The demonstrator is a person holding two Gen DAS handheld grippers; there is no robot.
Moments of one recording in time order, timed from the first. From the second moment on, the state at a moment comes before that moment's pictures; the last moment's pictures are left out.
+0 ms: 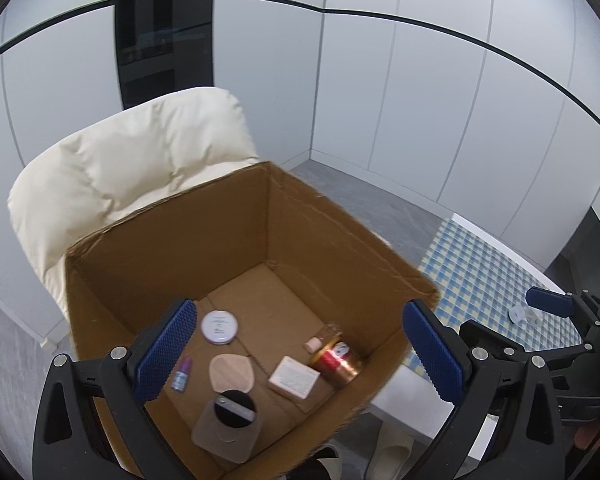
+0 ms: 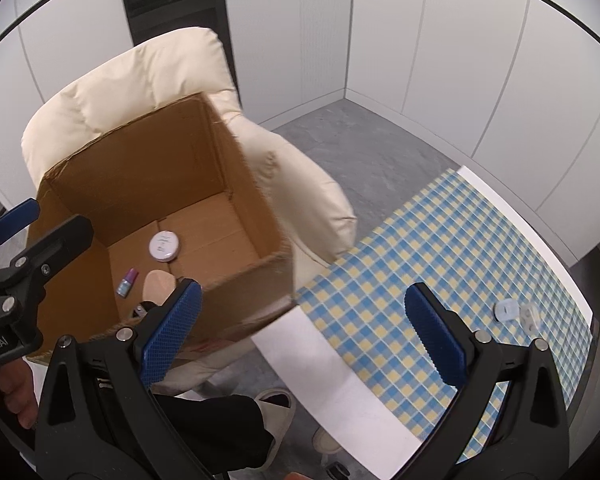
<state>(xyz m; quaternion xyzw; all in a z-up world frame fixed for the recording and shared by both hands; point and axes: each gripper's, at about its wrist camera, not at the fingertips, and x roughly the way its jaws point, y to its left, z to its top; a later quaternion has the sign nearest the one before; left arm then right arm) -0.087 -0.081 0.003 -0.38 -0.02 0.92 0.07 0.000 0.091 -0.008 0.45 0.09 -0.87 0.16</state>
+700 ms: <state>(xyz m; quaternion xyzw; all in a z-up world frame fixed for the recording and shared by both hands) -0.092 0.006 0.005 -0.38 0.00 0.91 0.14 -0.001 0.185 -0.004 0.45 0.06 -0.89 0.09</state>
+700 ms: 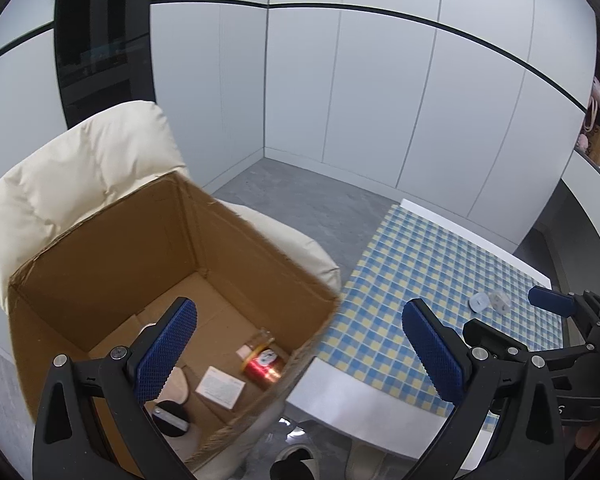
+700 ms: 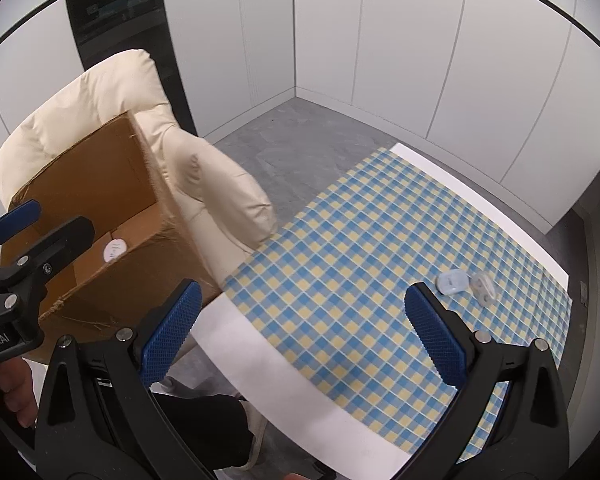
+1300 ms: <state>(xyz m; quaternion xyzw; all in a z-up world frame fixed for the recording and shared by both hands) -0.087 0.077 0.005 -0.38 0.02 0.90 0.20 0.008 0.256 -0.005 0.45 0.04 -0.89 0.04</state>
